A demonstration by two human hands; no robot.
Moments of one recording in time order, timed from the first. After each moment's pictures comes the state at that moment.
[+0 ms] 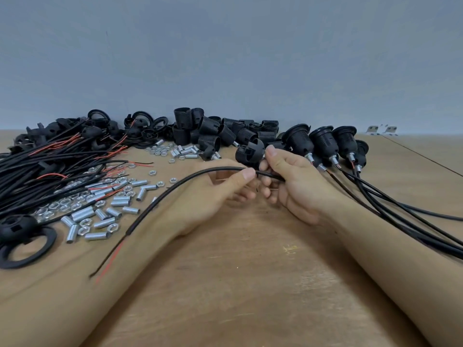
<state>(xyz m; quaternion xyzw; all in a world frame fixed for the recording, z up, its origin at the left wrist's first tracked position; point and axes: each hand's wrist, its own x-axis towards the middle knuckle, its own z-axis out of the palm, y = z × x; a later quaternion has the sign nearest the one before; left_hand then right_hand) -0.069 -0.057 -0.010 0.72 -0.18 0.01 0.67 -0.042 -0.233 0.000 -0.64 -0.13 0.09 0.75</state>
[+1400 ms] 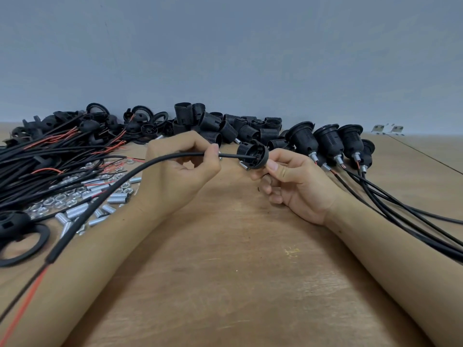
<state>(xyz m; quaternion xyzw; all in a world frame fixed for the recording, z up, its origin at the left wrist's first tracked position) -0.067 -0.032 0.006 0.77 -0.20 0.36 0.48 -0.032 -0.247 -0.007 -0.61 -0.20 0.14 0.76</state>
